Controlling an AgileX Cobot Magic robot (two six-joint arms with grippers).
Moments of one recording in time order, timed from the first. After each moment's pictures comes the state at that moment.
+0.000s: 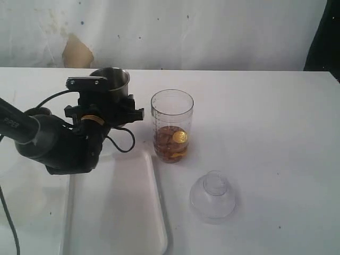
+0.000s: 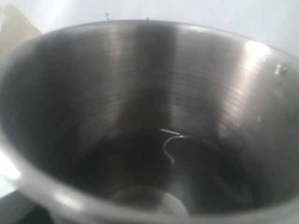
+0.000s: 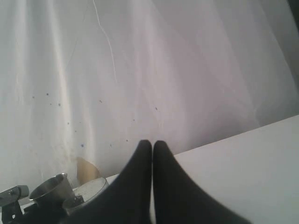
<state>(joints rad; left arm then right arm) -0.58 2.13 -0.98 -0.52 -0.90 0.16 0.03 0.01 -0.01 -0.13 -0.13 0.60</state>
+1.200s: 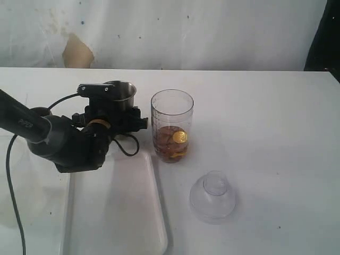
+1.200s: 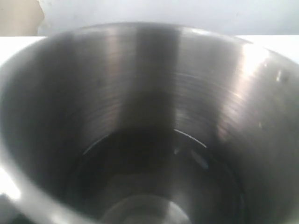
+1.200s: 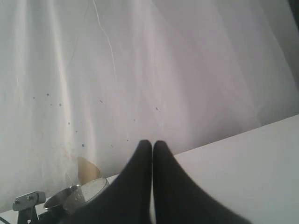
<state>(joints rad) -0.58 2.19 -1.04 -0.56 -0.77 0.21 0.03 0.01 -0.01 -0.14 -0.13 0.61</state>
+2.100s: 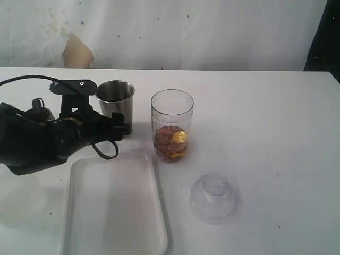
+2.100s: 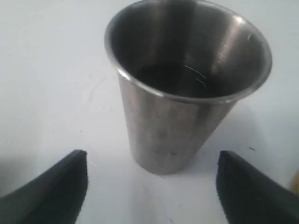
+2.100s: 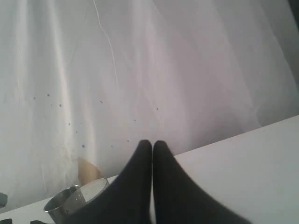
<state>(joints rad) -0.58 1.85 -0.81 -0.70 -0.48 0.33 0.03 0.01 -0.01 -0.14 -0.13 0.61</state>
